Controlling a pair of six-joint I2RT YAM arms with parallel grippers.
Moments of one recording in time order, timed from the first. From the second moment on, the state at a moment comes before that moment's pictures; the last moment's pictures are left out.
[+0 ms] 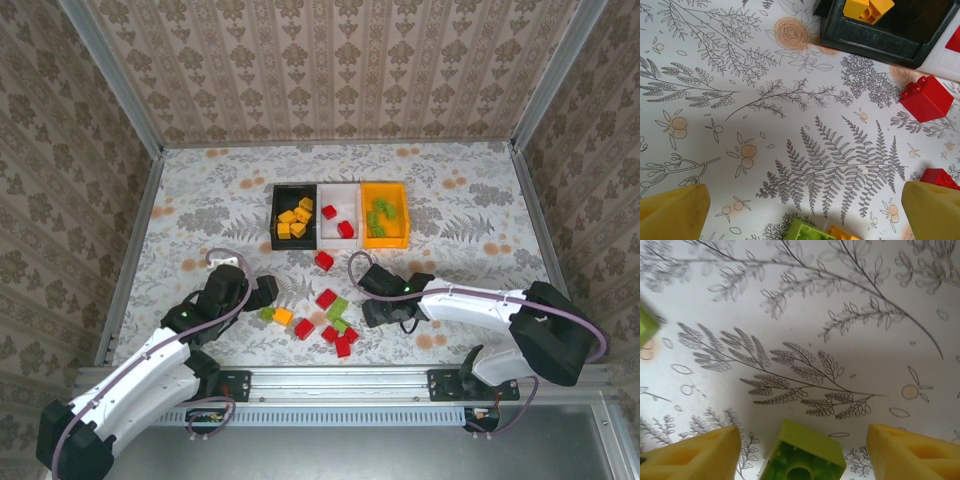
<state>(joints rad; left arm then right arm) -0.64 0.68 0.39 -0.49 -0.16 -0.69 0.86 1.40 0.67 -0.58 0.18 0.57</state>
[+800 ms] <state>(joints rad) -0.63 0.71 0.41 -0.47 -0.13 -0.69 0.54 1.47 1.11 -0.52 0.19 0.52</state>
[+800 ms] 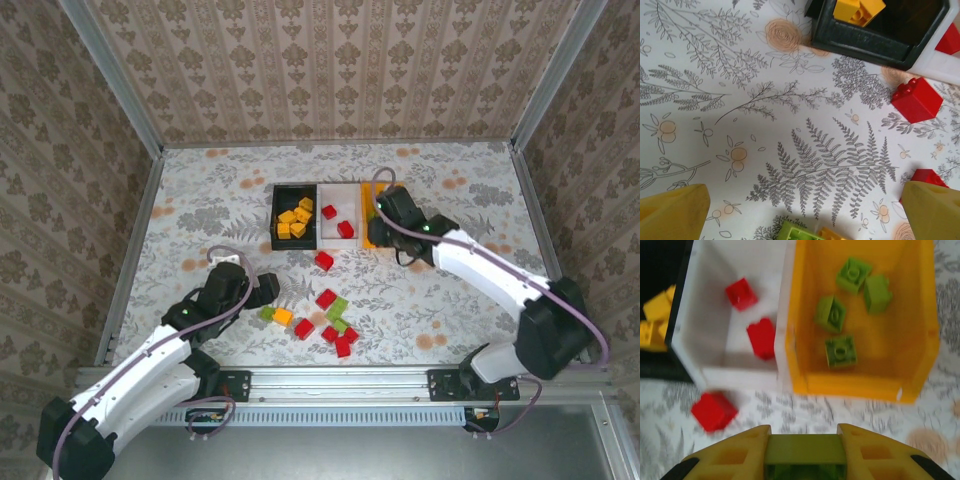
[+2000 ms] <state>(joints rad) -0.61 0.69 0.41 -0.47 -0.11 -0.69 0.97 1.33 0.79 -0.67 0.03 0.44</state>
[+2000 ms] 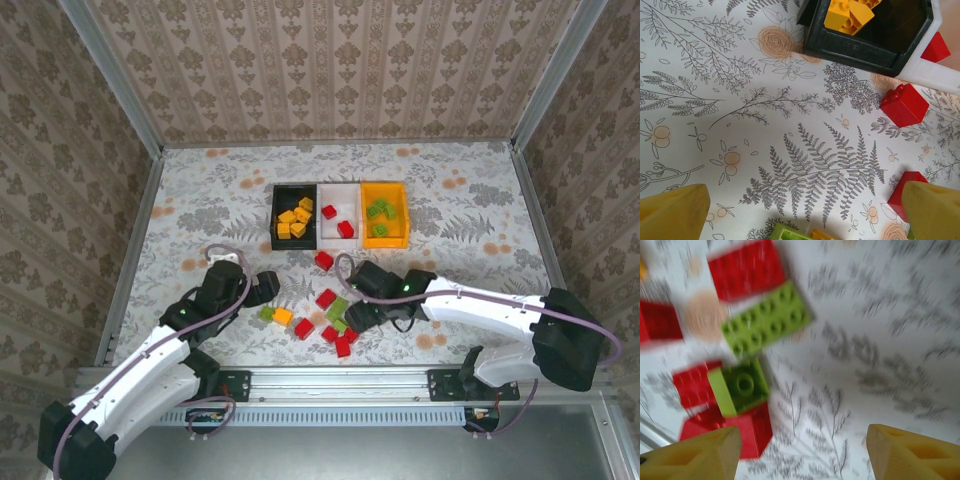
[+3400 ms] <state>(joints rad) -0.57 0.70 0.41 -0.47 -0.09 -0.69 1.19 1.51 0.83 -0.69 0.09 0.52</state>
